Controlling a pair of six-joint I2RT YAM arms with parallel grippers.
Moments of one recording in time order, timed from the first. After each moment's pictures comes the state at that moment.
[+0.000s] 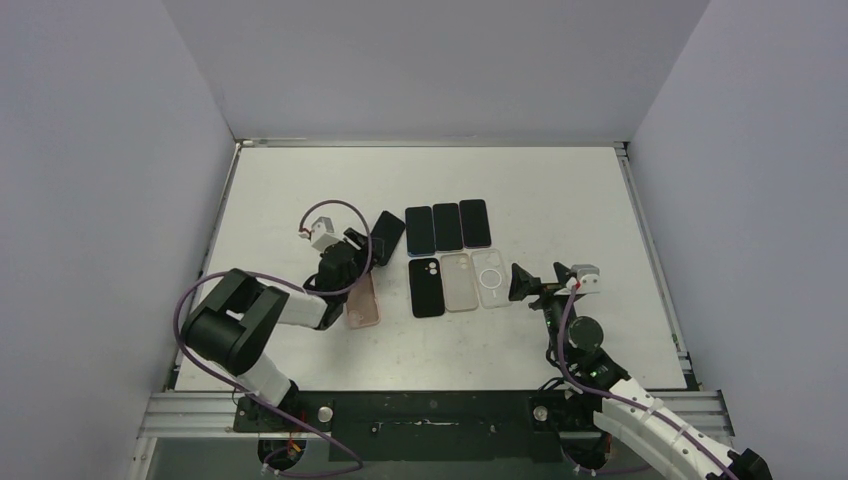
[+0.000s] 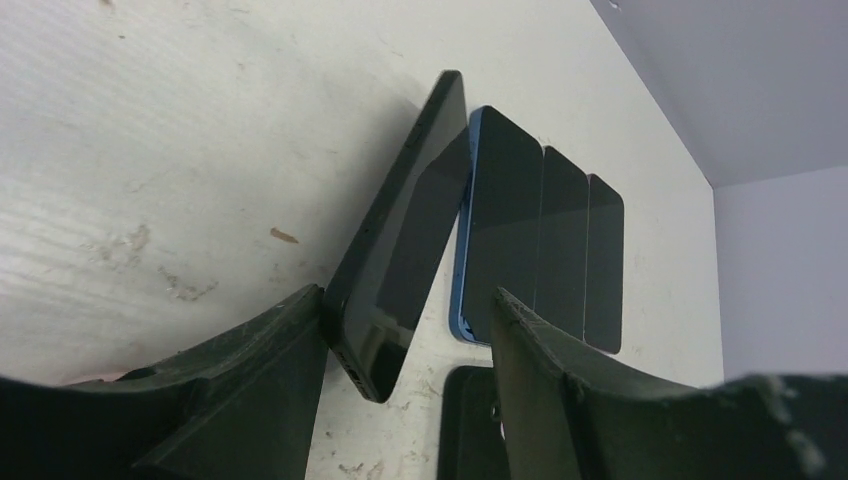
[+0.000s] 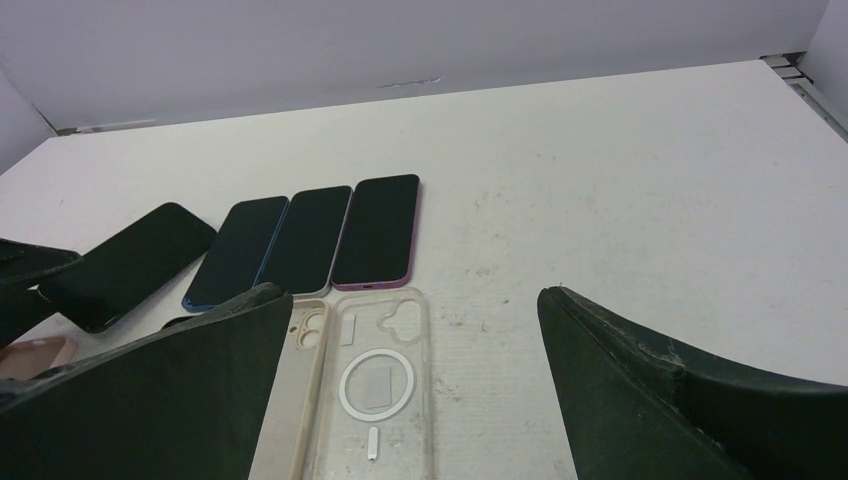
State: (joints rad) left arm -0.49 1.61 0.43 0.83 -0.33 -0.99; right arm 0.63 0.46 0.03 0.52 0.51 0.14
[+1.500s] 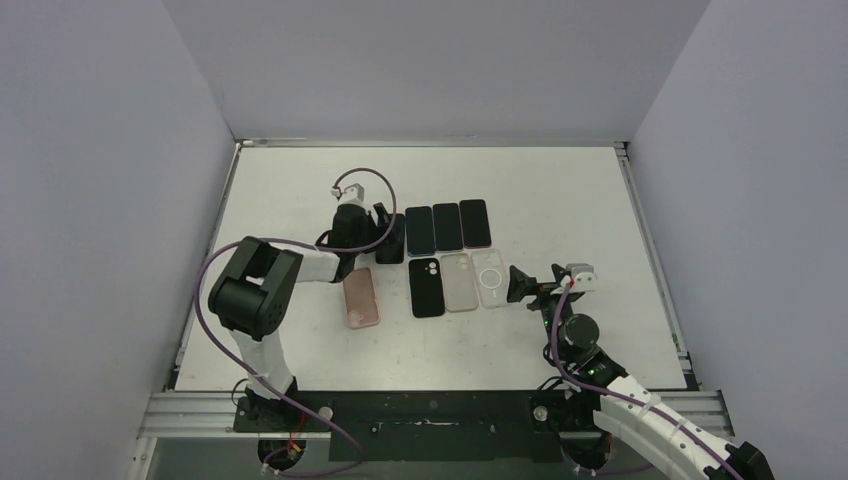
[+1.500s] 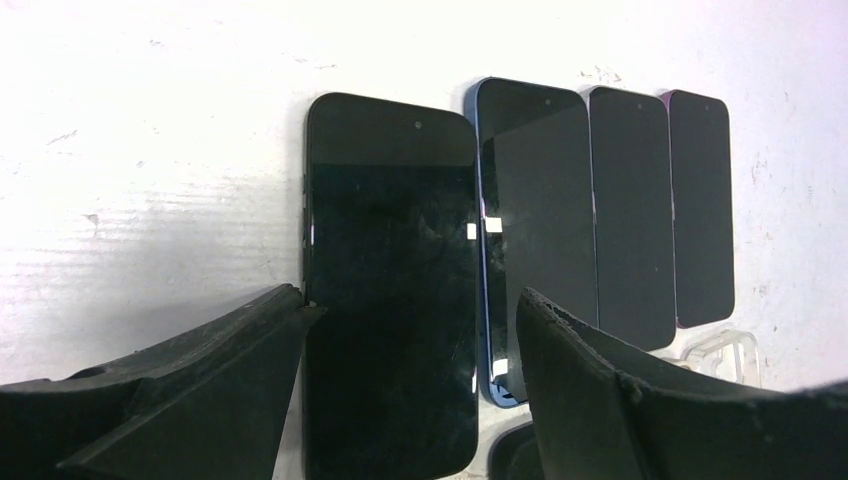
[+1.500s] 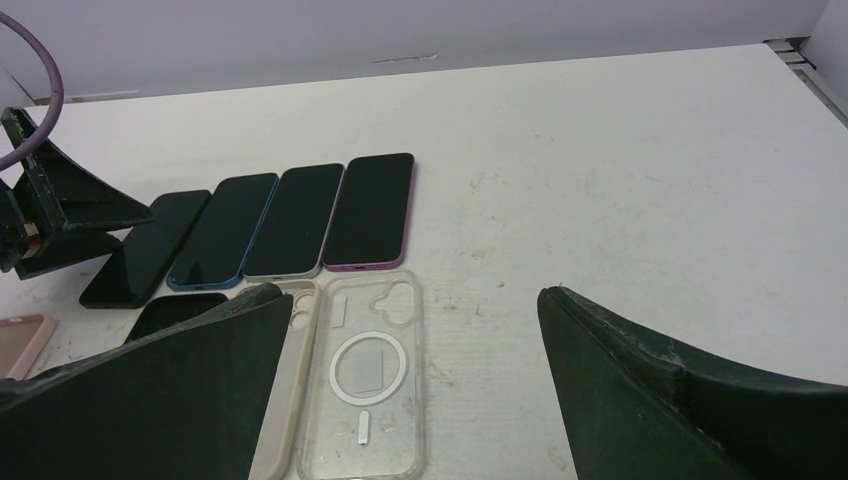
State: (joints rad) left arm -0.40 1.84 0.83 0.49 -0.03 -0.67; right arm 0.63 0.51 0.03 0.52 0.50 0.14
